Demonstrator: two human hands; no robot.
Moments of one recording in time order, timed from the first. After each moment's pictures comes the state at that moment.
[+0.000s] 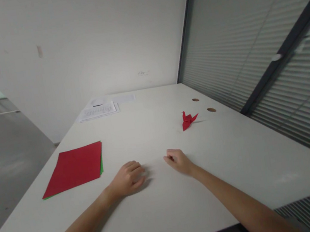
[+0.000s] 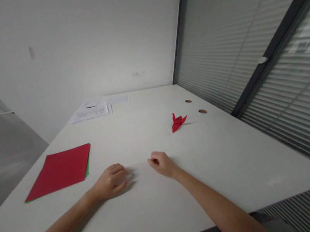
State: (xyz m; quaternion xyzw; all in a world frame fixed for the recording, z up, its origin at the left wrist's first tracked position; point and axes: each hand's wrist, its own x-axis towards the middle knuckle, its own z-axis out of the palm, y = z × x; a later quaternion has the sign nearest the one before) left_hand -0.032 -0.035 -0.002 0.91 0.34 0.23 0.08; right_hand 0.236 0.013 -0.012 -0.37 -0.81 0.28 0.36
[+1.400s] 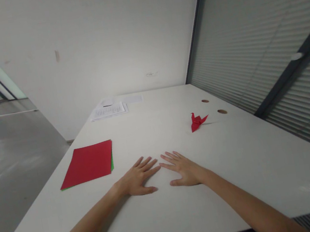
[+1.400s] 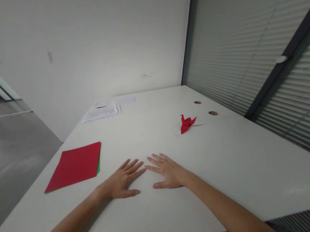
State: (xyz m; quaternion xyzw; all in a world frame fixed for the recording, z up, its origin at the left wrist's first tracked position) left_hand -0.045 -0.032 -0.006 0.94 0.31 0.08 0.10; right_hand 0.236 0.003 -0.002 -0.28 -0.95 0.17 0.02
